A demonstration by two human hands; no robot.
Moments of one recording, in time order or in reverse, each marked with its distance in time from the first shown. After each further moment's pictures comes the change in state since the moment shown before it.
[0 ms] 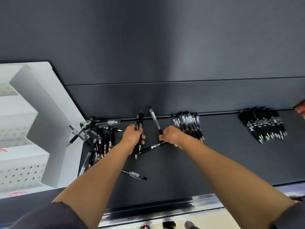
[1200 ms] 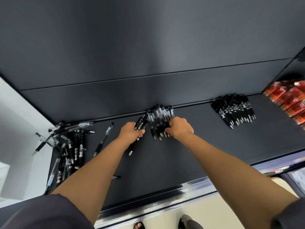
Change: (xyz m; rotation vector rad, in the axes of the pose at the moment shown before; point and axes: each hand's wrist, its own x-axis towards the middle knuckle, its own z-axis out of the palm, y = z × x) left_hand 0.002 0.013 0.075 0.526 -0.086 0.212; right_hand -0.022 0.095 -0.040 -0.070 0.386 0.110
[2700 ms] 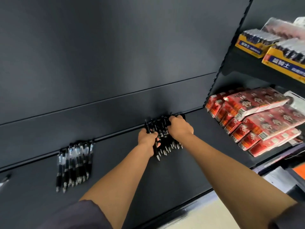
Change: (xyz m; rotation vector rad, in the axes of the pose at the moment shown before) left_hand 0.073 0.263 0.278 -0.791 -0.038 -0.318; right_hand 0.128 0.259 -0.149 -0.013 0.179 0.051
